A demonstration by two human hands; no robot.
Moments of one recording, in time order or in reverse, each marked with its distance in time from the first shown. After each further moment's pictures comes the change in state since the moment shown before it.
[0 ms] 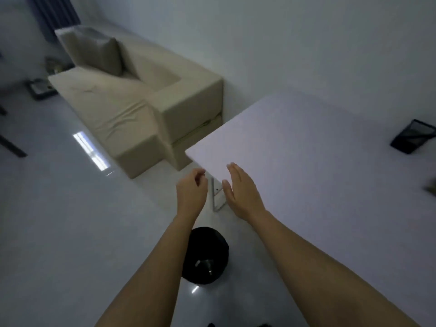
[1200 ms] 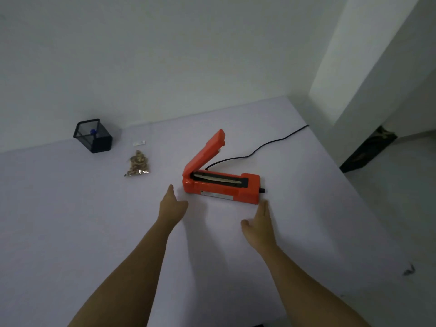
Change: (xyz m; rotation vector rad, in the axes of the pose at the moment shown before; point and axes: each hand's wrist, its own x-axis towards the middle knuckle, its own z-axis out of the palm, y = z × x) left_hand -0.308 0.327 0.544 0.268 -1.069 0.167; right_hand -0.456 0.483 -0.289 0.388 0.681 1.285
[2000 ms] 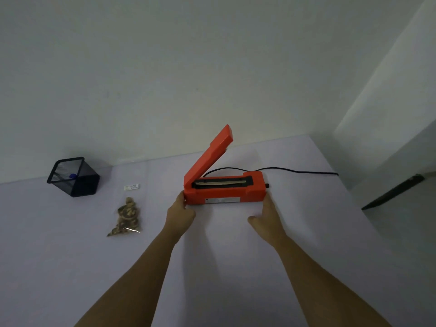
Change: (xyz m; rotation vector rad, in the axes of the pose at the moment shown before) left_hand 0.156 0.085 0.001 -0.065 -0.041 0.118; right_hand 0.207 -0.090 -0.018 0.111 -0.053 -0.105
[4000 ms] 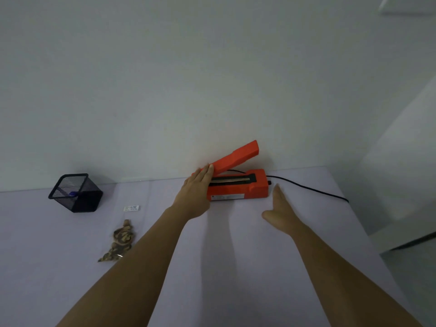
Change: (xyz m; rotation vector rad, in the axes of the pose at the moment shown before) left_hand 0.077 0.088 -0.014 0.684 0.023 0.477; right_hand 0.106 -0.051 -0.051 -0.213 -0.232 -0.038
